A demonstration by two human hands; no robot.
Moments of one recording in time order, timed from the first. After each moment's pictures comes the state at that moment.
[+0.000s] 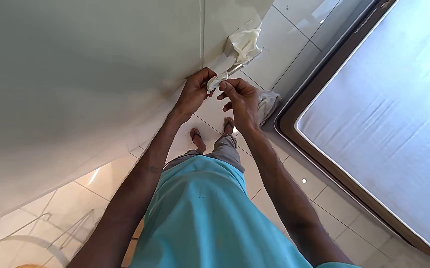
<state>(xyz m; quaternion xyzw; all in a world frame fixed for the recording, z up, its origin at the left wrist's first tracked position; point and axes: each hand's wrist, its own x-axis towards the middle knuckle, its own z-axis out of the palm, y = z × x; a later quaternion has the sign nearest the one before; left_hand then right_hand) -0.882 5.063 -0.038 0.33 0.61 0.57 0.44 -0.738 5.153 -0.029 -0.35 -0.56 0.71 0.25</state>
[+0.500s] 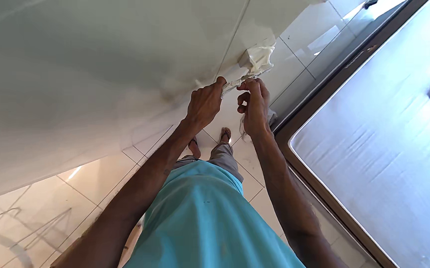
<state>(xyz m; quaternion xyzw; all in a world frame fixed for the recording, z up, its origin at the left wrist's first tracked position) -0.870 5.062 -0.004 0.45 0.84 0.20 0.21 -0.758 5.167 0.002 -0.41 -0.56 0.69 0.20</state>
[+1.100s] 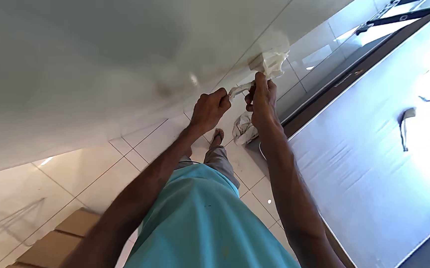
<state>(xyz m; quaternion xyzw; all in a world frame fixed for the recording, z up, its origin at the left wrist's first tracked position) -0.873 5.039 -0.015 0.34 0.78 0.41 0.31 -0.794 5.182 0.019 -0.48 -0.61 0.62 0.12</state>
